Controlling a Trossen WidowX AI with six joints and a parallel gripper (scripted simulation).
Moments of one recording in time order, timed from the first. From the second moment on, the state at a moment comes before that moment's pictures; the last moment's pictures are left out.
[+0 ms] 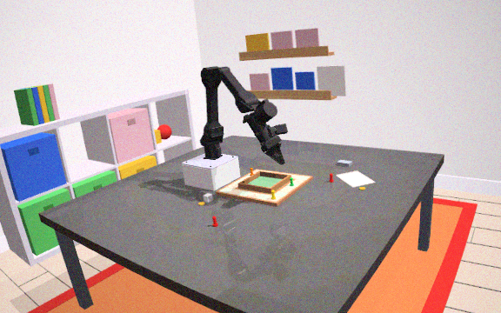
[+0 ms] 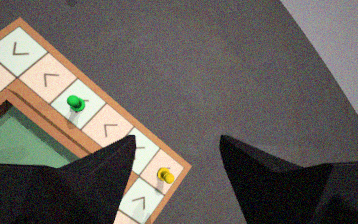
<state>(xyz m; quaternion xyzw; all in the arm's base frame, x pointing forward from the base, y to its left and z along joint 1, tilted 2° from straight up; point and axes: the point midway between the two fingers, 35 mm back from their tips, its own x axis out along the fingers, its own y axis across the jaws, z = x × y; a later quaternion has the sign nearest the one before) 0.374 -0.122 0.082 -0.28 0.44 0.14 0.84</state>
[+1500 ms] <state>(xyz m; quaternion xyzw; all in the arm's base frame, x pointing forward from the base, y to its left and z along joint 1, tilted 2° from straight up) 0.117 -0.231 -0.037 0.07 0.69 -0.08 0.72</state>
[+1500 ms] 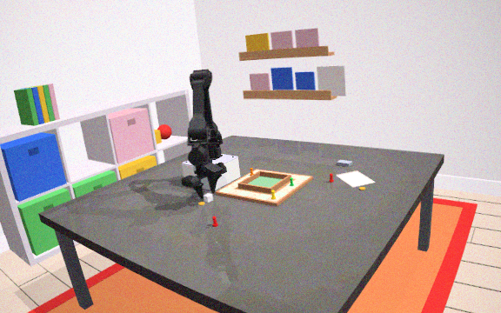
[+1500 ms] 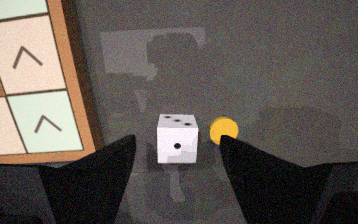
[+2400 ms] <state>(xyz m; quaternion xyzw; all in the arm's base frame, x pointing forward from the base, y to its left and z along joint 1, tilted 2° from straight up) 0.116 -0.229 -0.032 0.08 0.69 -0.07 0.71</state>
